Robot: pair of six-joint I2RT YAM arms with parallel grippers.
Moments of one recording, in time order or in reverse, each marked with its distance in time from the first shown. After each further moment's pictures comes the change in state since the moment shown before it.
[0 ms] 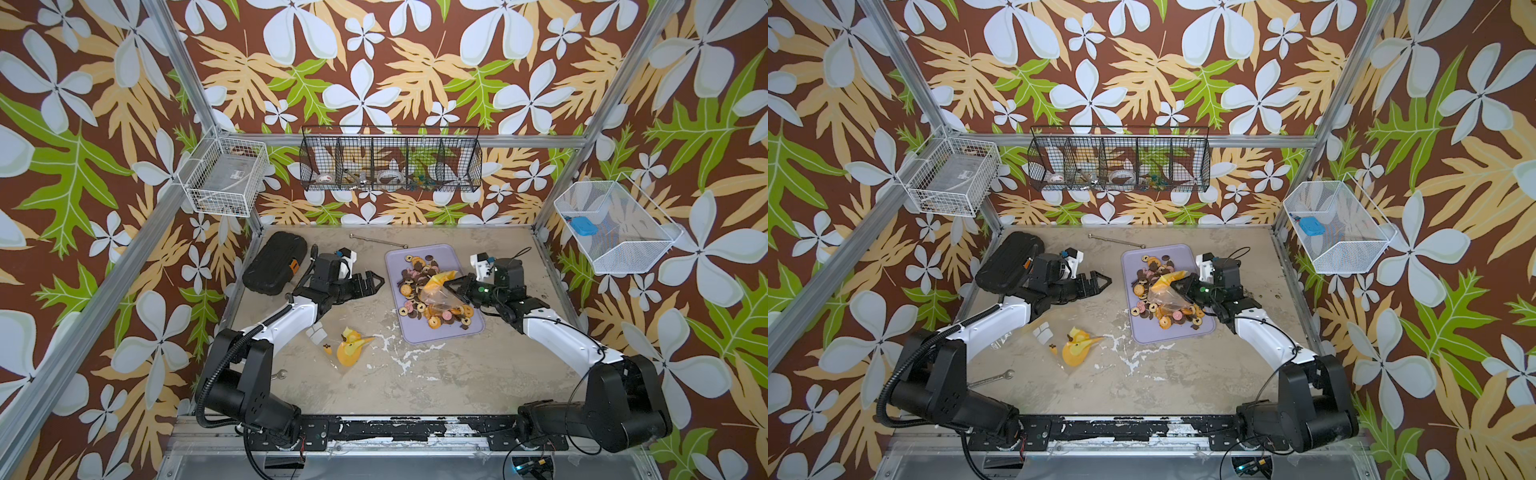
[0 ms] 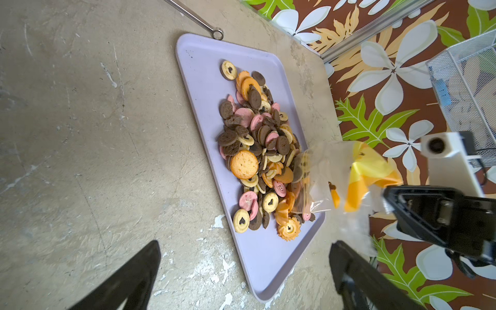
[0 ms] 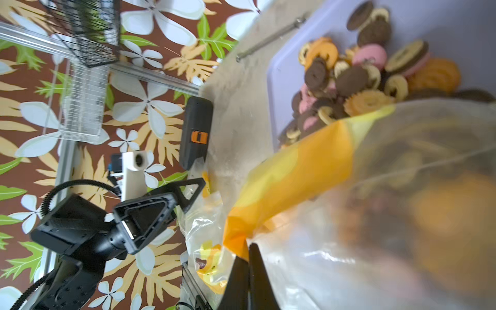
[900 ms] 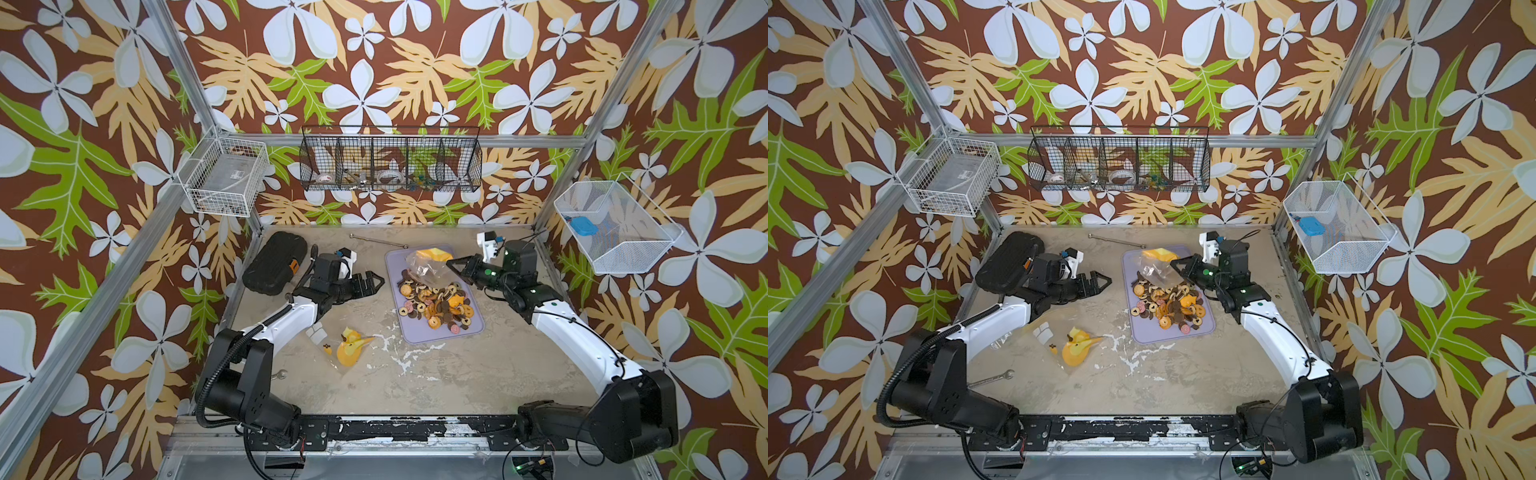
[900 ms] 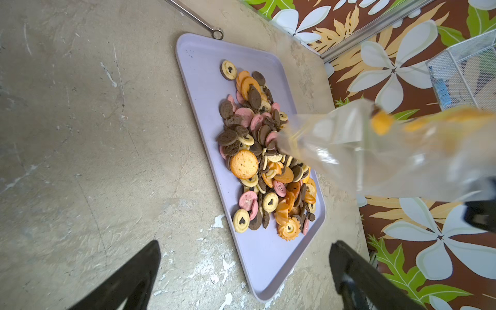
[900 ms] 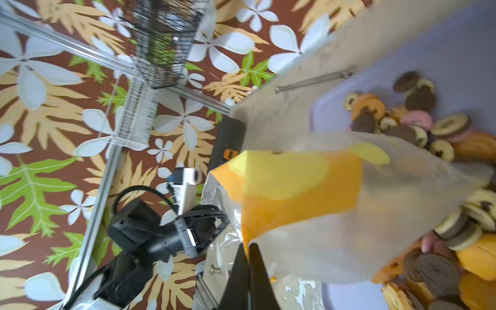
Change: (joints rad) left arm 0.000 0.000 -0.001 0.001 0.000 0.000; right arm 0.002 -0.017 0.120 -0.091 0.002 0.014
